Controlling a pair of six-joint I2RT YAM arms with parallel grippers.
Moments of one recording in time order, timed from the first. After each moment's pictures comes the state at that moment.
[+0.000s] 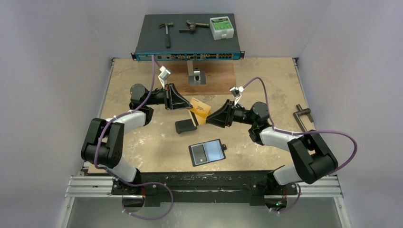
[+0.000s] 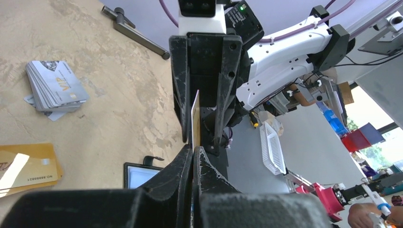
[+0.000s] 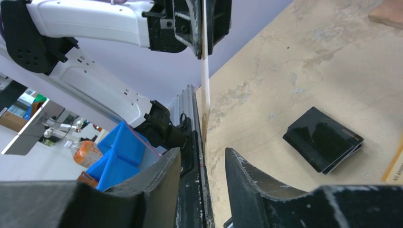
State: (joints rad) left arm -0.22 1.60 0.78 1.17 1.30 -1.10; right arm 0.47 1.44 0.52 1.07 -0.91 0.87
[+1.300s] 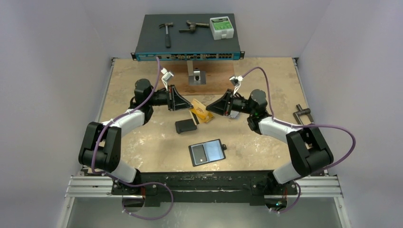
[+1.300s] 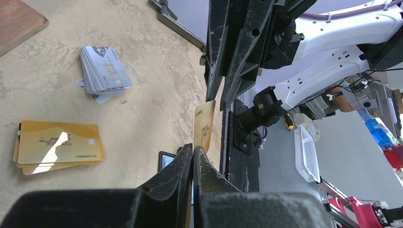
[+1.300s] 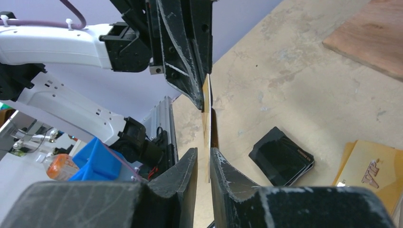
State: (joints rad) left arm -0.22 1.54 0.80 0.66 1.20 -0.65; right arm 0.40 1.49 0.69 0.89 -0.91 0.77
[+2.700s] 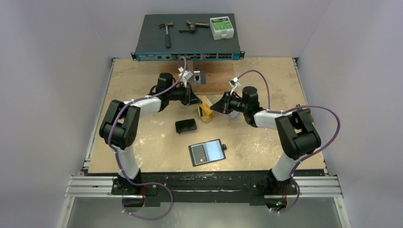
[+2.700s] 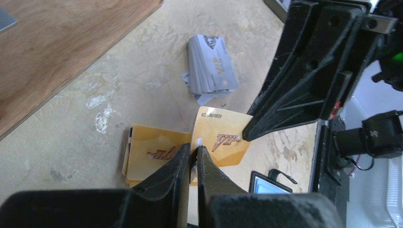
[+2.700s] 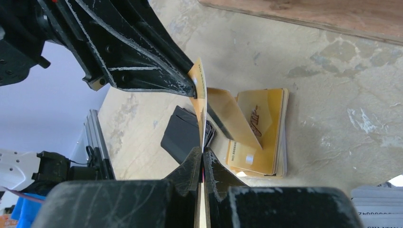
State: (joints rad) left arm -0.33 1.87 1.10 0.32 0.85 -0.29; right arm 0.36 1.71 0.79 0.60 -0.70 0.59
